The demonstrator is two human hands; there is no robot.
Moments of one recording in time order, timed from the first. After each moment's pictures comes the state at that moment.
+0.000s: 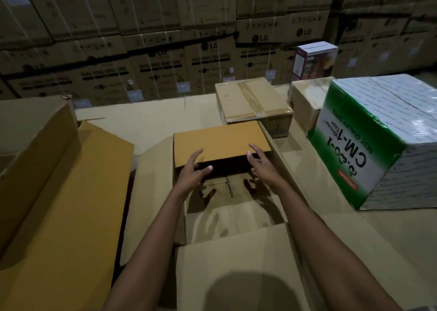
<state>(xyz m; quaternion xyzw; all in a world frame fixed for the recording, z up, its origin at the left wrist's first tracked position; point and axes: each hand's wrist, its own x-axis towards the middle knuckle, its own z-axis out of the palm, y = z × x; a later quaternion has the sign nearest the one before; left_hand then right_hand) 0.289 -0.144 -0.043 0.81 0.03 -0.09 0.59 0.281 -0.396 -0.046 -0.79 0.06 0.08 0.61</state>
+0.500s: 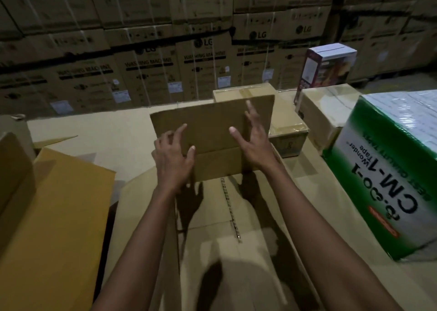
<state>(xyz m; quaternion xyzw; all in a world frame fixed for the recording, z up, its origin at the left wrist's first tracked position) 0.442 -0.128 0.002 0.94 0.00 0.22 0.26 0.451 -0.354 0.021 -0.86 -0.04 -0.15 0.48</state>
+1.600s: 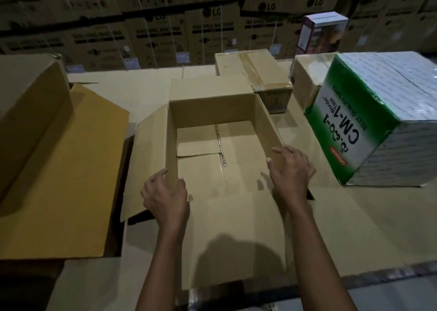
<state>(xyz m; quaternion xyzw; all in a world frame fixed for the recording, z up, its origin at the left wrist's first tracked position) 0.117 -0.162 -0.056 0.85 0.28 0.18 0.41 0.157 -0.427 -0.048 -0.93 0.14 -0.20 0.29</state>
